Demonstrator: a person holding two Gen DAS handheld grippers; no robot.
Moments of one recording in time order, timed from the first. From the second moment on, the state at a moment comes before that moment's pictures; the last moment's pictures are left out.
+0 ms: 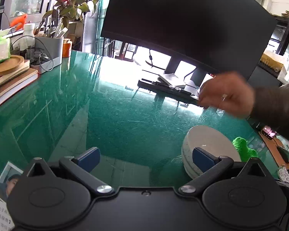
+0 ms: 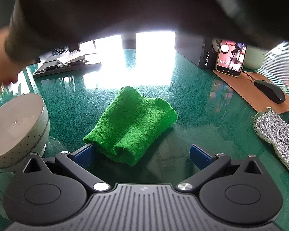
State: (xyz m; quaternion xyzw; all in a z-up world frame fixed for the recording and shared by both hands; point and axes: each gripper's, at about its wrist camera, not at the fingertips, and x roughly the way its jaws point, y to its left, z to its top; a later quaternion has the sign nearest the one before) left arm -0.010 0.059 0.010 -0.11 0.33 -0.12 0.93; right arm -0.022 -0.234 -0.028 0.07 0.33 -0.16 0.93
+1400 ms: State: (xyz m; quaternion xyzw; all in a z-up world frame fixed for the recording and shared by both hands) left arm -0.023 0.015 0.061 -0.07 0.29 -0.06 0.95; right arm -0.021 -0.234 -0.028 0.07 0.33 -0.16 0.93
